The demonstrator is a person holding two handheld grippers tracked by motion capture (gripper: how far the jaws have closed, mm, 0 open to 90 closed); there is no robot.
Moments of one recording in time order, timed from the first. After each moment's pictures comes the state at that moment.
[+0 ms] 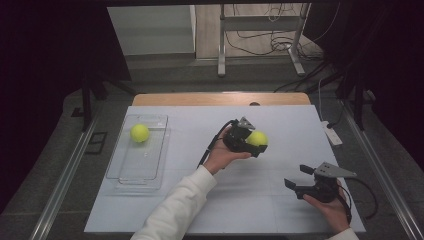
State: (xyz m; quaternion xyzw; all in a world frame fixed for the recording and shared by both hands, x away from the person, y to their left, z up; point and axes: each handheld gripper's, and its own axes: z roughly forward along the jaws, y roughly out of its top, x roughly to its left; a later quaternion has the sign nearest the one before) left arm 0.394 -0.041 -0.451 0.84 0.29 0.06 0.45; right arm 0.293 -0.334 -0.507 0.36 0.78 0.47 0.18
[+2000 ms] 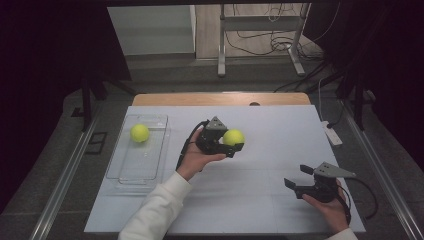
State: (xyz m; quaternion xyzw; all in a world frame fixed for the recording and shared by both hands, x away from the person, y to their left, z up) left arm 0.368 0.033 -0.439 0.82 0.32 0.09 0.47; right arm 0.293 -0.333 -0.508 0.37 0.78 0.47 0.18
